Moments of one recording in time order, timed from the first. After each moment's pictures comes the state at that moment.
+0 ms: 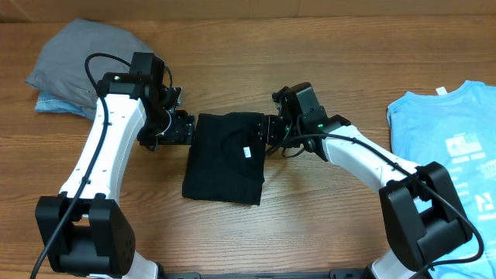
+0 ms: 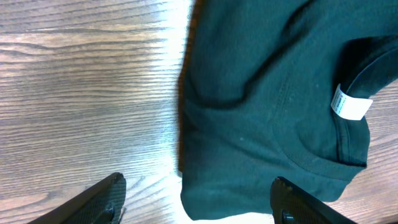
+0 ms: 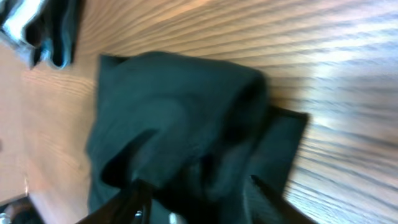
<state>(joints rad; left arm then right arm) -0.08 1.73 1.45 -1.22 0.18 -0.05 0.46 1.79 1.08 -0.24 -0.46 0.60</state>
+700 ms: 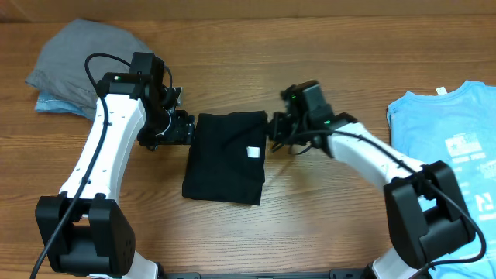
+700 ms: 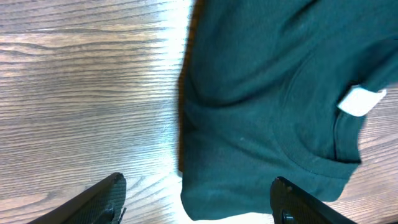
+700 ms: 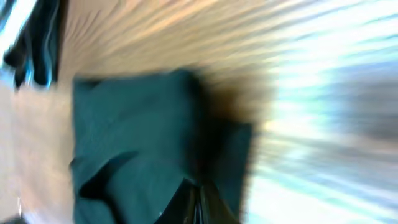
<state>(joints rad) -0.08 1.73 1.45 -1.22 0.18 -0.05 0.38 1.79 1.08 -0.27 -0.43 0.60</state>
